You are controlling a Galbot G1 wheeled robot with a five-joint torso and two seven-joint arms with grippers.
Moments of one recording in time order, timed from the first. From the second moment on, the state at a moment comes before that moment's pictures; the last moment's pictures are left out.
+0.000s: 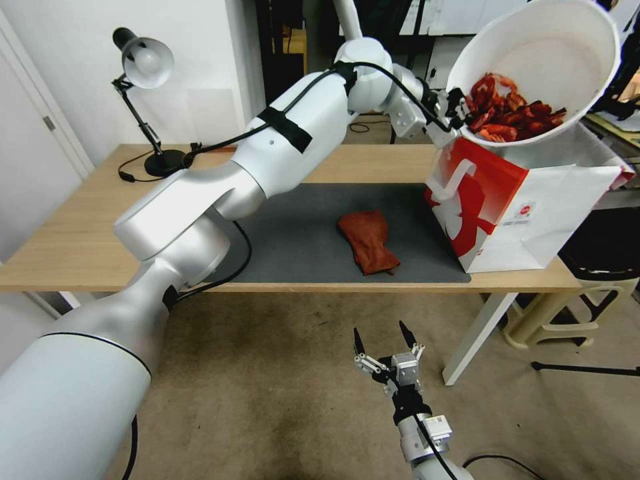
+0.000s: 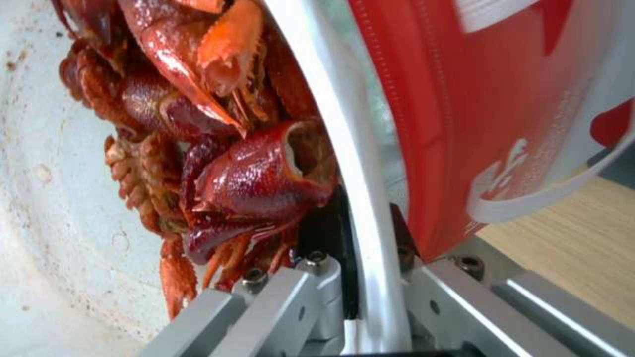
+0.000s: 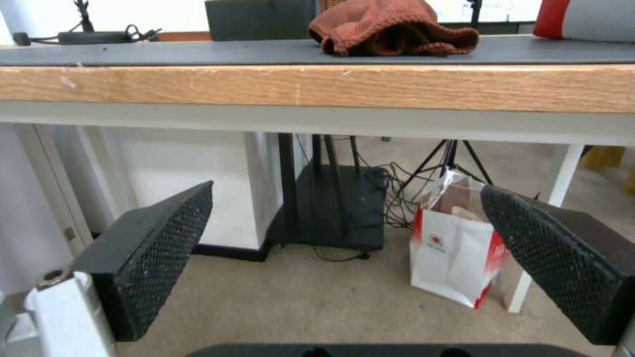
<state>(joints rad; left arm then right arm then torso) -0.36 -1.61 0.46 -0.86 0.69 -0.67 0.59 -1.64 1.44 0.31 1.86 0.01 0.30 0.04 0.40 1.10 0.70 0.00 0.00</state>
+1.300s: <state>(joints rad) -0.38 -1.61 0.57 -0.88 0.76 -0.64 0.55 -1.60 1.45 0.31 1.82 0.01 0.30 0.04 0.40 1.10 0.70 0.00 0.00</state>
